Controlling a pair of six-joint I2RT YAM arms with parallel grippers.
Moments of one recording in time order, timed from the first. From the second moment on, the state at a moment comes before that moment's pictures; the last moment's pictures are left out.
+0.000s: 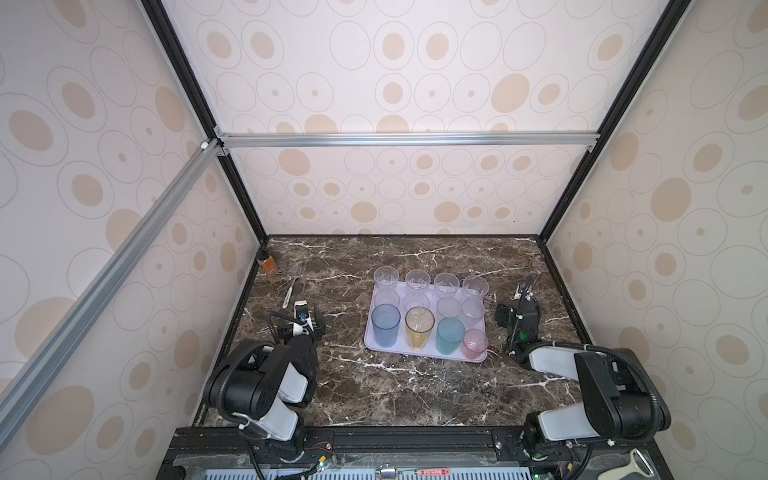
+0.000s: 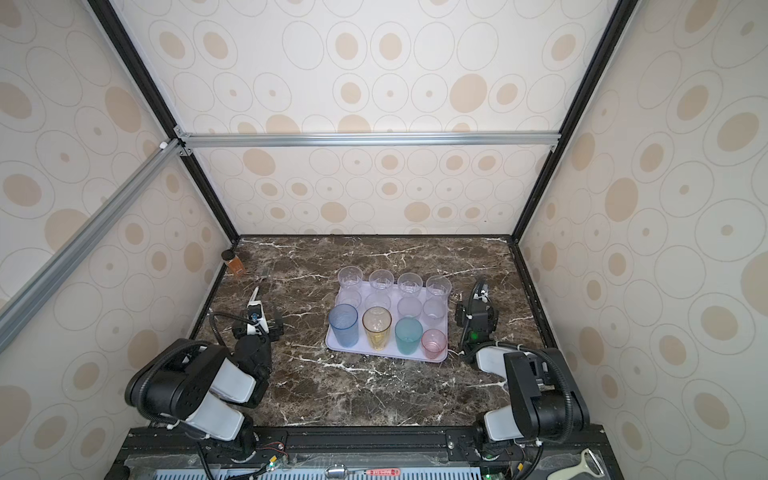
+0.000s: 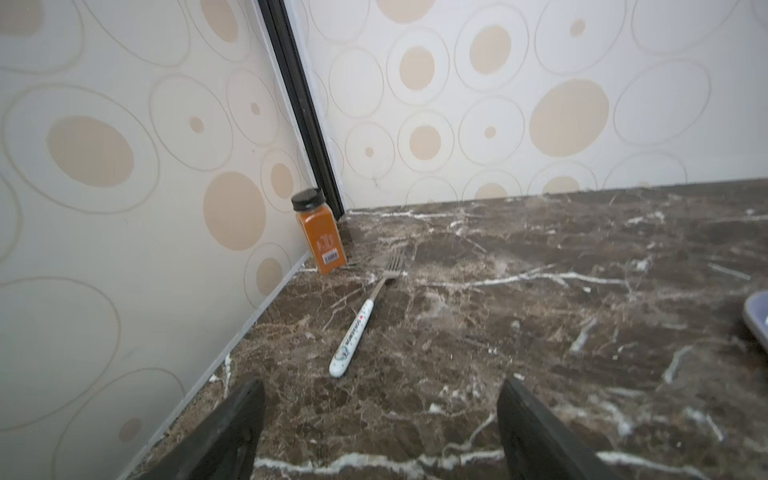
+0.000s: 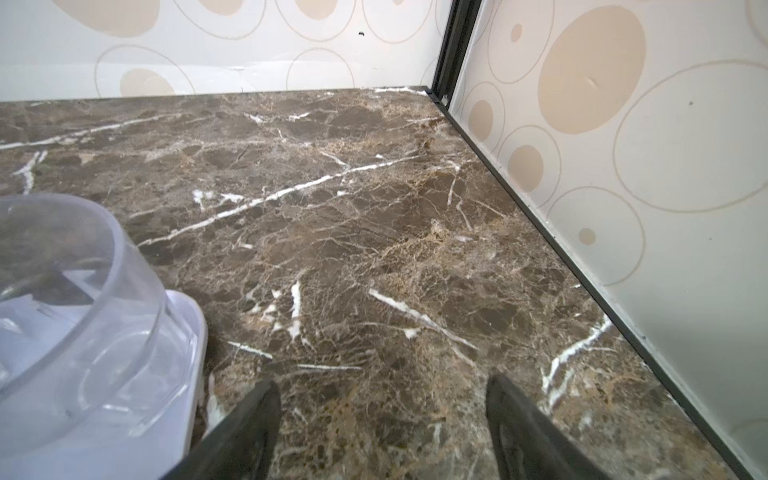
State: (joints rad) left arm -0.17 1.61 0.05 1.47 -0.49 0.16; right arm 0.11 1.45 0.38 0.62 0.45 0.09
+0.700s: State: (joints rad) left arm -0.02 1.60 0.17 1.35 -0.26 0.04; right arm 0.07 1.54 0.34 0.80 0.33 0.06
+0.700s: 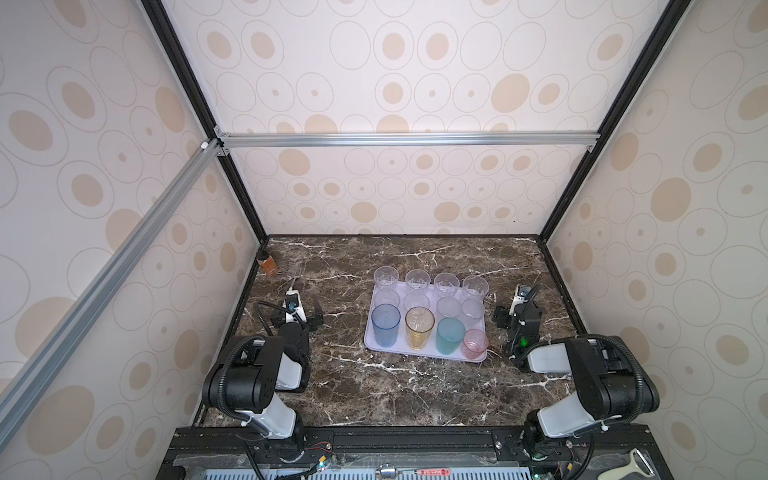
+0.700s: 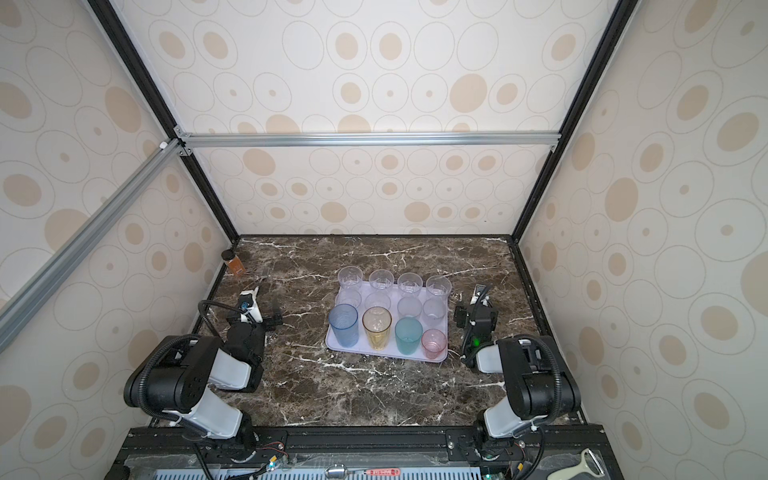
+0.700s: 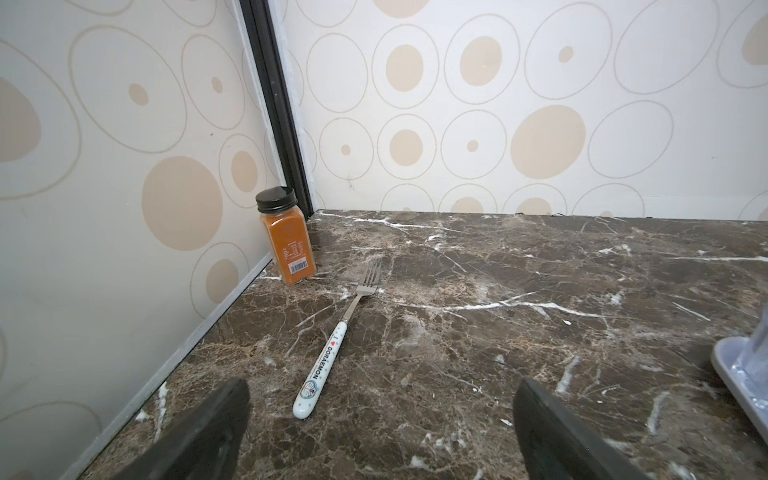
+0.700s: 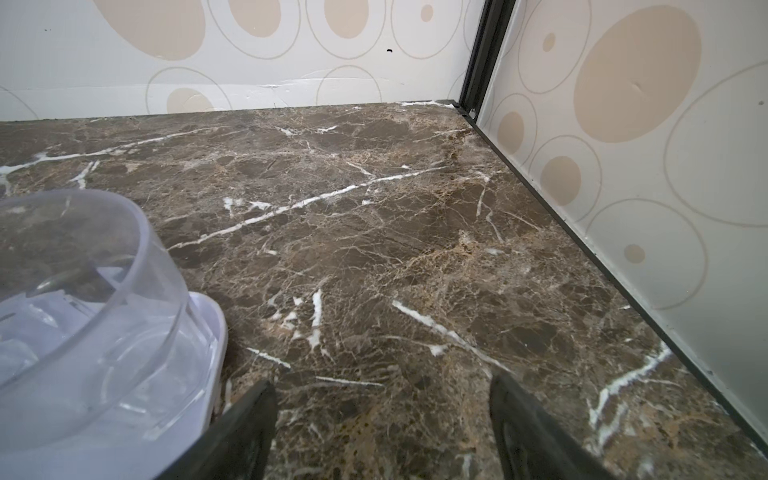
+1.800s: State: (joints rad) left arm 0.00 1.59 0.20 1.29 -0.20 0.01; right arm 0.07 1.54 0.37 0.76 0.31 0.06
